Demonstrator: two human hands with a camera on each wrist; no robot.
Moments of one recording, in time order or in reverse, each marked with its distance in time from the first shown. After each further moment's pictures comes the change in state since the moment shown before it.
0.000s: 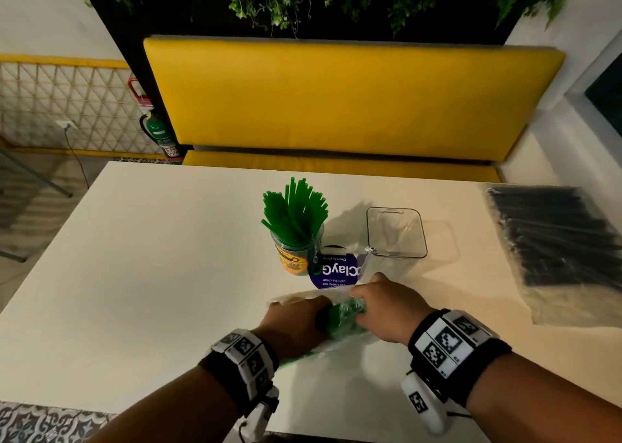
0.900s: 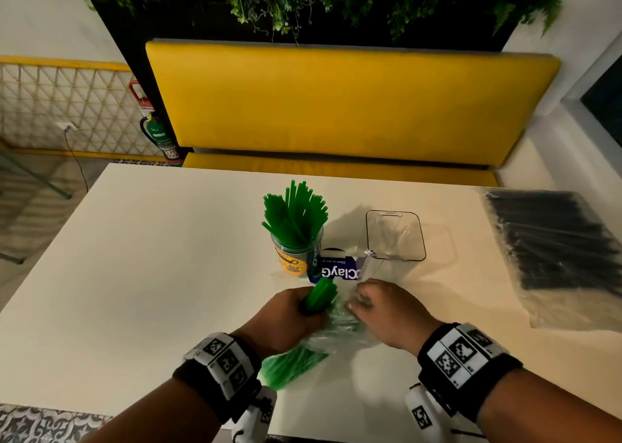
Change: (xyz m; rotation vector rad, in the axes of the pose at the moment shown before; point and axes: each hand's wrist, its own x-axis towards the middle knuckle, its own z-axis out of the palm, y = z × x) left_hand -0.007 -0.016 -0.013 -0.622 0.085 0.008; right_hand -0.006 0.004 0.008 0.221 0.216 -0.069
